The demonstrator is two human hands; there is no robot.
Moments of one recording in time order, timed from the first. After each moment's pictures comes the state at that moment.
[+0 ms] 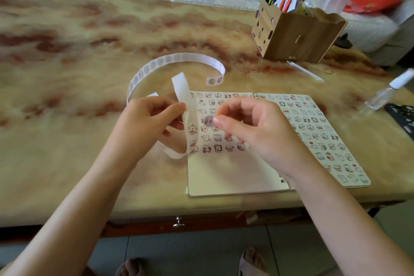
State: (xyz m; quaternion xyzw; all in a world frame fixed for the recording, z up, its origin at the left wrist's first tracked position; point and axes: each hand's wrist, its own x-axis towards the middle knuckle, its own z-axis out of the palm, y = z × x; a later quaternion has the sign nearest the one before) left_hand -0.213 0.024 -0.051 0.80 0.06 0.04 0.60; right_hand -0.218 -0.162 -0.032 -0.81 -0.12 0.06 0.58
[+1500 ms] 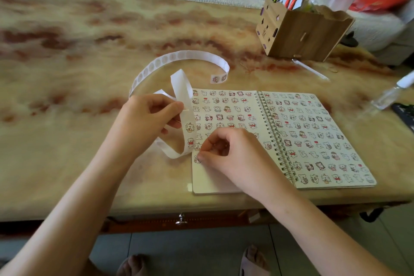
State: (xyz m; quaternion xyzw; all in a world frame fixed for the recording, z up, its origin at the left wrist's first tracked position) left_hand -0.209 0.032 -0.054 0.82 0.07 0.04 0.56; right_hand -0.237 -0.137 -0.063 -0.92 -0.07 0.08 0.38
